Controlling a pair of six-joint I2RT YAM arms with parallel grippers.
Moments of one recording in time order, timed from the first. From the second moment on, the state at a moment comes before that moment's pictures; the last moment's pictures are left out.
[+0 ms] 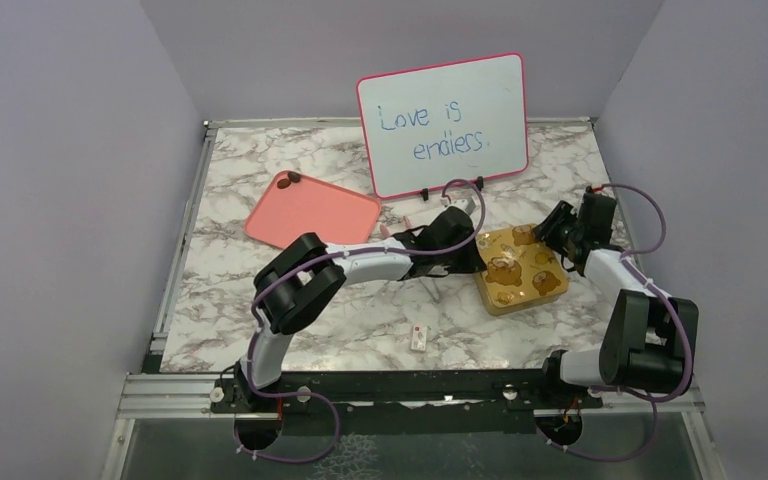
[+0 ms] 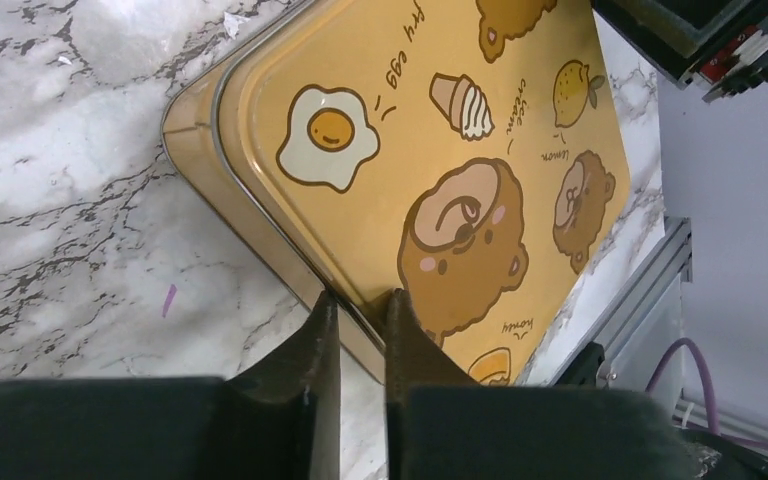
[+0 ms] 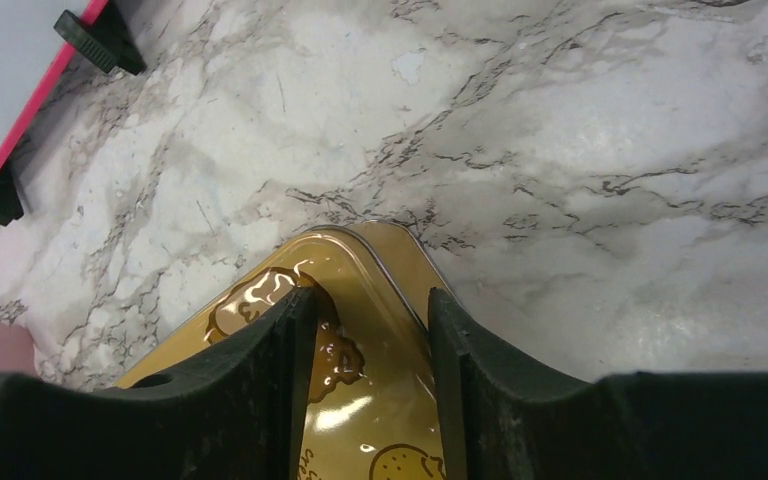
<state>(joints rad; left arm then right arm) -0.98 2.02 1.33 0.05 0.09 -0.84 -0.19 1.36 0.65 -0.01 -0.16 0.41</state>
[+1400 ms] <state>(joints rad) -0.69 1.53 1.28 -0.12 0.06 -0.58 -0.02 1.19 0.91 -0.41 -0.30 0.31</state>
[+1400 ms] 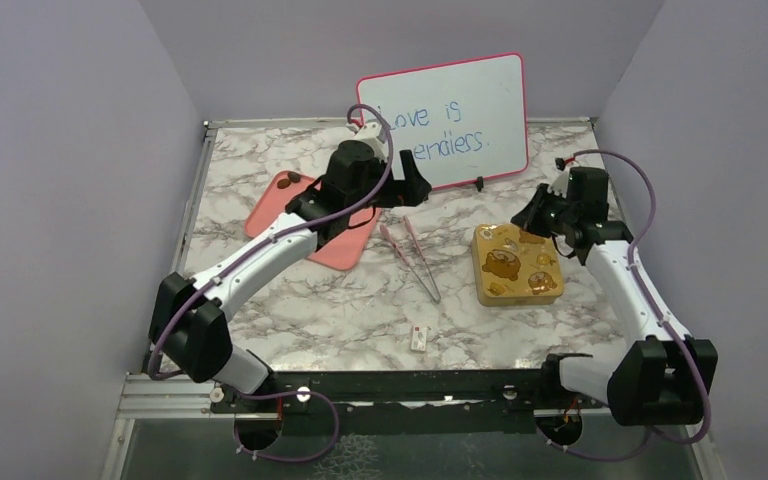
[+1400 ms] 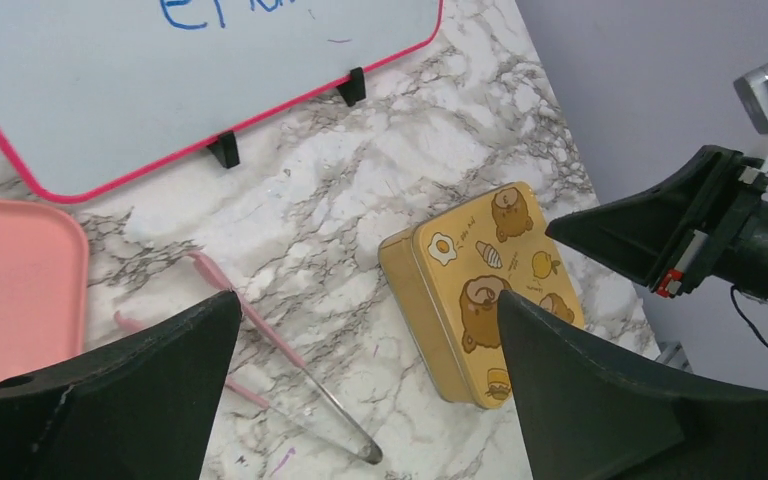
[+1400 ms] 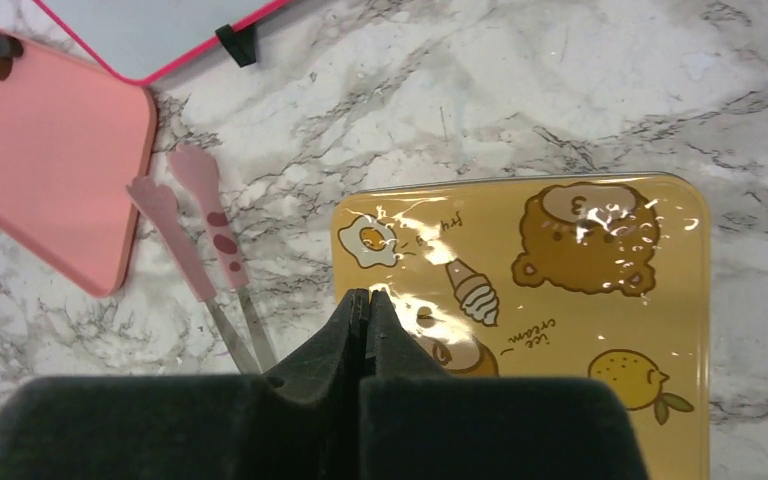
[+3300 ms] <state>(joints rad) -0.62 0.80 0.74 -0.38 0.16 -0.24 0.03 1.34 0.88 -0.79 0.38 0.95</state>
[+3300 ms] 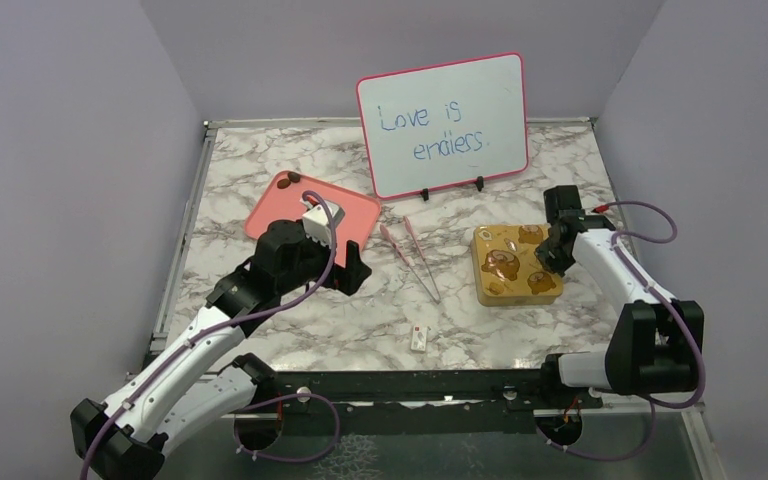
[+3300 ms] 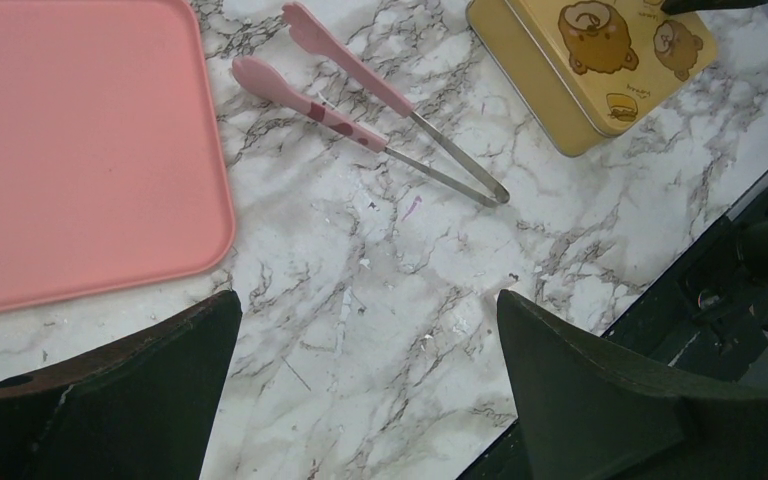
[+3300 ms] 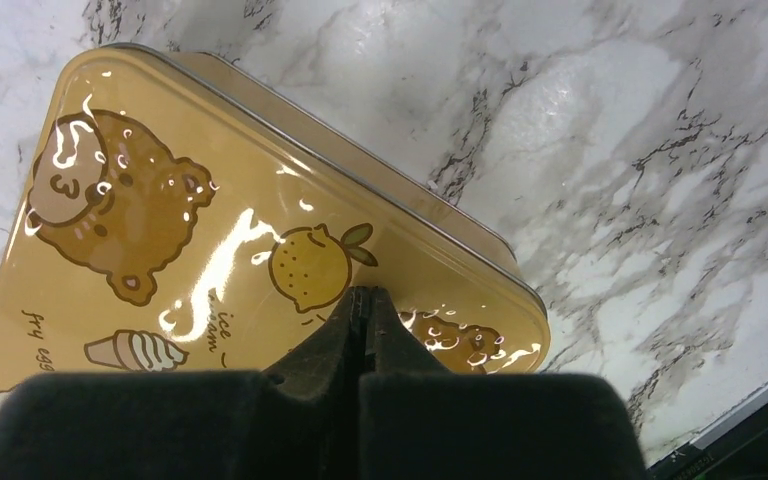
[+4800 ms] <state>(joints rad) -0.62 0.70 0.69 -0.40 -0.16 -0.31 0.03 0.99 0.82 -0.60 -0.27 0.36</state>
